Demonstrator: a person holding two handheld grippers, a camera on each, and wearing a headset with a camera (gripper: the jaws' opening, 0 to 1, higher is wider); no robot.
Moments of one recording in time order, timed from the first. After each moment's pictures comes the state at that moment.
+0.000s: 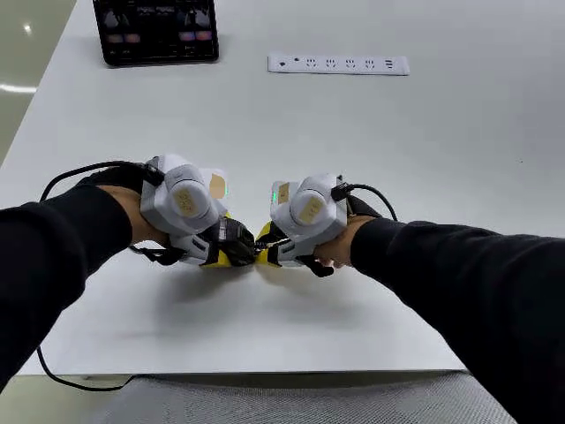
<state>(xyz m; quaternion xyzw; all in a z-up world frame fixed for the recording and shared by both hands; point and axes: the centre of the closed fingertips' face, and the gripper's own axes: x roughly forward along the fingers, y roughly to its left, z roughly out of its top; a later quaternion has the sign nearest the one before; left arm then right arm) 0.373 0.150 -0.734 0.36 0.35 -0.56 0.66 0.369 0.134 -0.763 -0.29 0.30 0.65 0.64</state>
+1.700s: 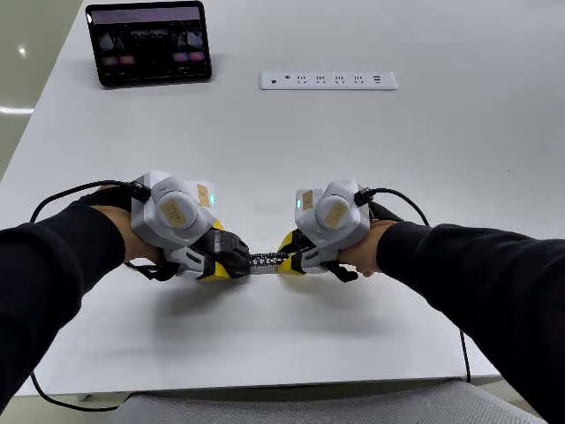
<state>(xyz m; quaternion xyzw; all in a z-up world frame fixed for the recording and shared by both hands) 0.376 0.150 -0.730 0.32 0.35 -0.55 0.69 0.375 0.091 -0.760 -0.30 0.31 0.63 0.64</state>
